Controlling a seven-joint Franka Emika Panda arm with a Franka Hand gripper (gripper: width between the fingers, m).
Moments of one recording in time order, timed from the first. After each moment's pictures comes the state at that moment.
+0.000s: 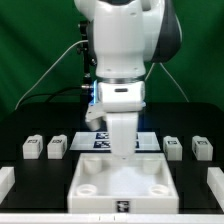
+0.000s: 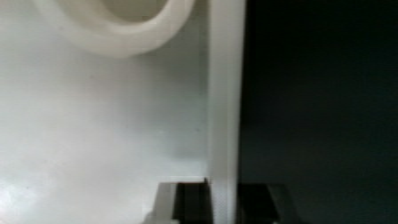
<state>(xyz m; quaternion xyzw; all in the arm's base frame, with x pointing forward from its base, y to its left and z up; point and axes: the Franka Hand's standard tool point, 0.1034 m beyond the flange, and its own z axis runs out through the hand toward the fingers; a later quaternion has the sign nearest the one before) 0.462 0.023 0.024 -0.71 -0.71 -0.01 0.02</state>
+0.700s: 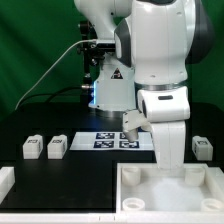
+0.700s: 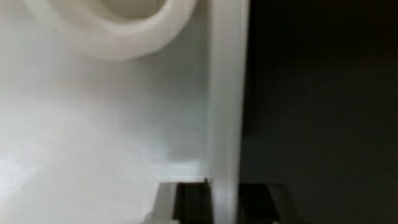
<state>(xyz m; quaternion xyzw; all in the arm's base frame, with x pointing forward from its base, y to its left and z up) 0.497 0.071 0.018 -0.71 -0.70 -0.01 0.04</state>
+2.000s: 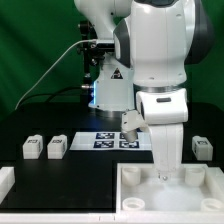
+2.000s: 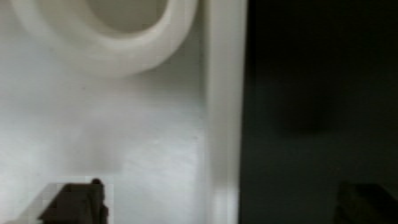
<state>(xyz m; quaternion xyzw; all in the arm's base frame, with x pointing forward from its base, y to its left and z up) 0.496 0.068 0.017 -0.72 -0.70 -0.01 0.04</state>
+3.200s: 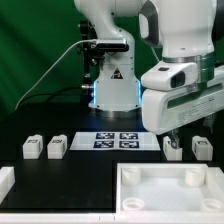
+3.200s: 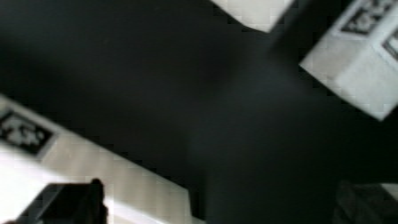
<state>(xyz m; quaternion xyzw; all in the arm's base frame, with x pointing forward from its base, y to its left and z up) 0.458 0.132 0.057 -0.96 -0.26 -0.01 0.06</state>
